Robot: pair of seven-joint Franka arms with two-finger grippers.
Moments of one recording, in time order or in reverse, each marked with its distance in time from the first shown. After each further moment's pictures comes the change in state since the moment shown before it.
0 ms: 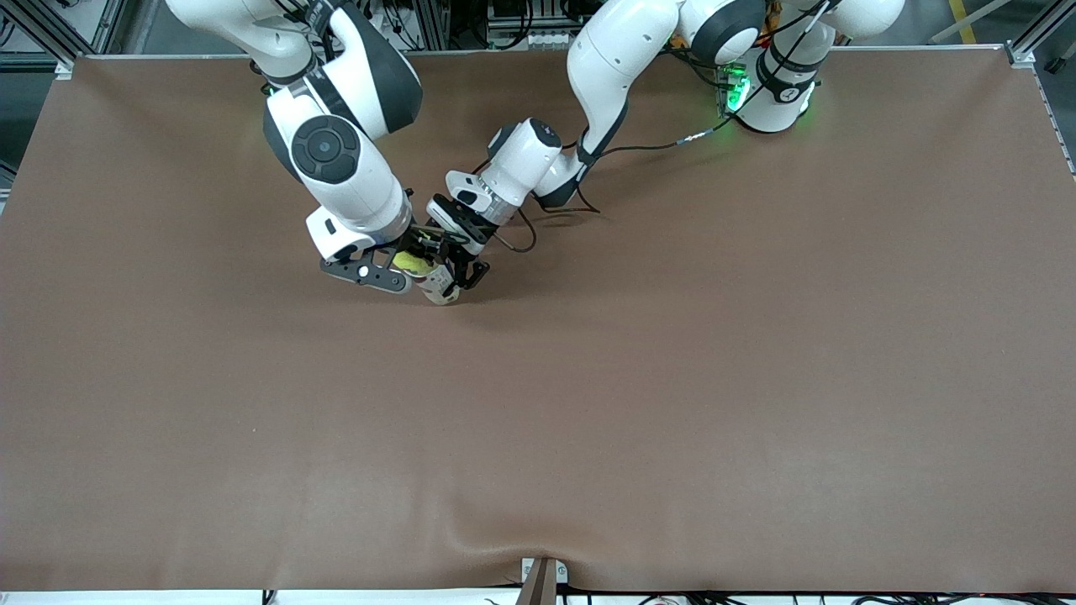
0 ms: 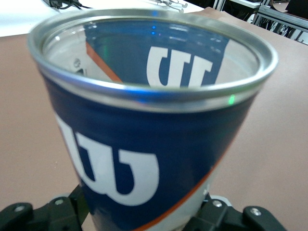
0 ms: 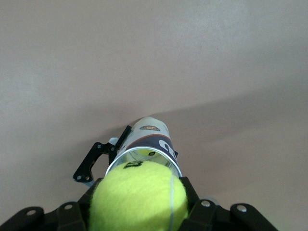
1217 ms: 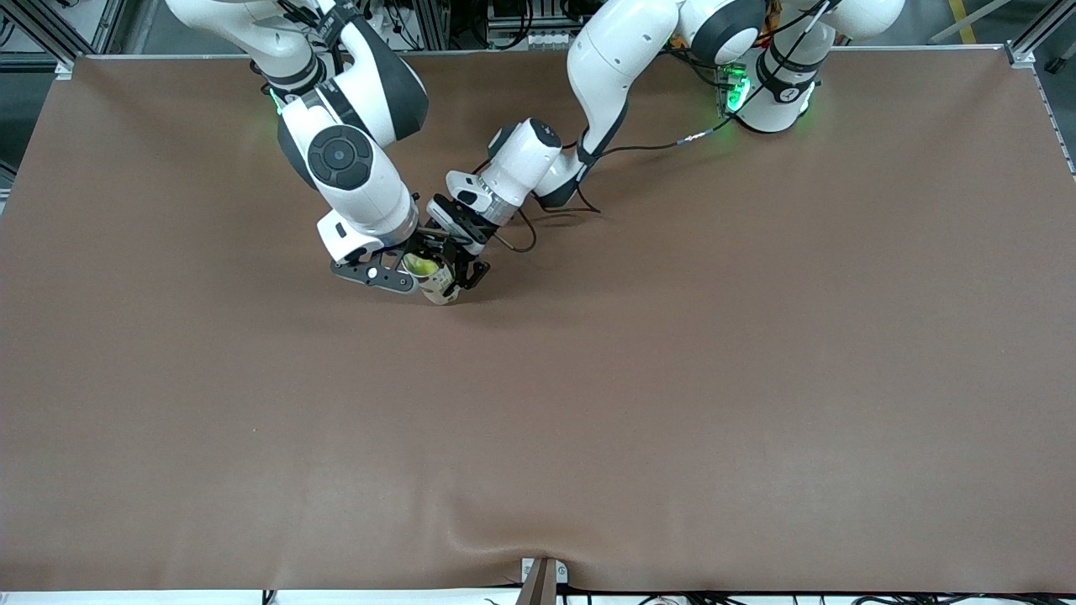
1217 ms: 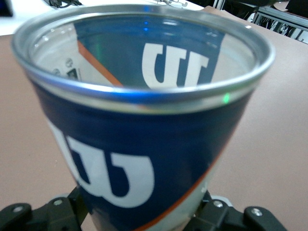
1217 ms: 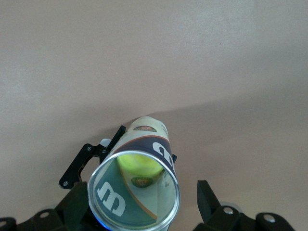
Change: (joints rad) left arm 0.000 0.000 0.000 -0.002 0.000 -0.001 0.000; right arm 0.000 0.003 0.005 -0.054 -0.012 0.055 0.001
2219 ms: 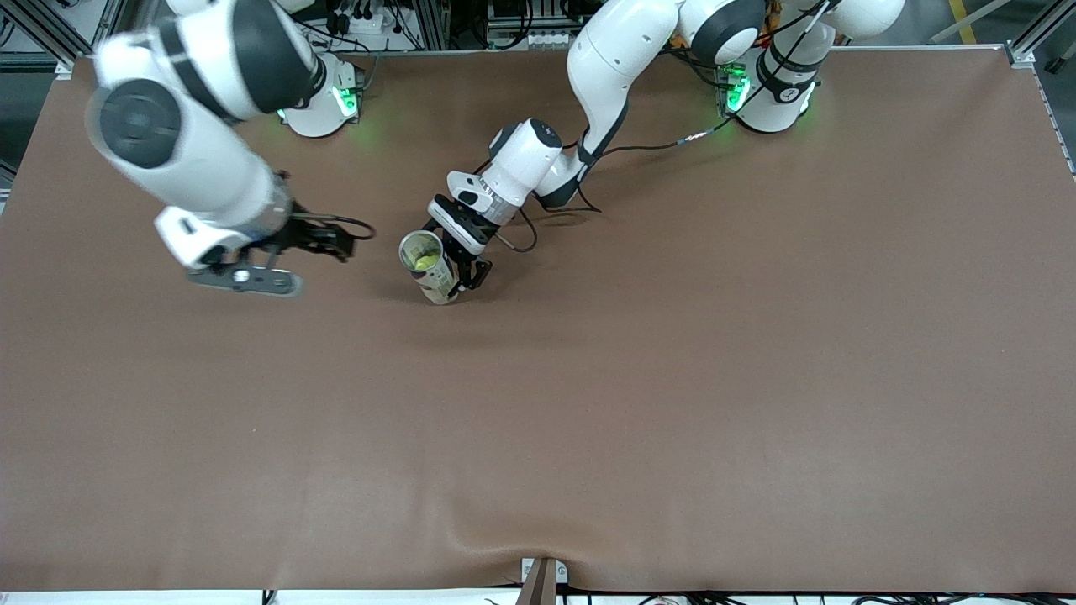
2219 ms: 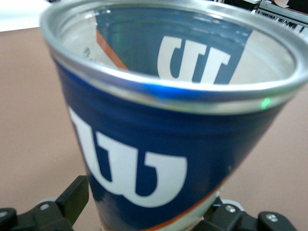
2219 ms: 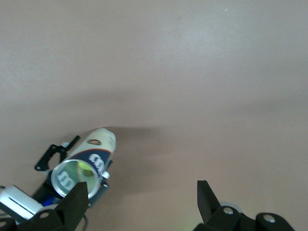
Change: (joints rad) left arm -0.001 0.000 -0.001 -0.012 0.000 0.000 0.000; right arm -0.075 -0.054 -0.170 0.352 -0.008 -0.449 -0.403
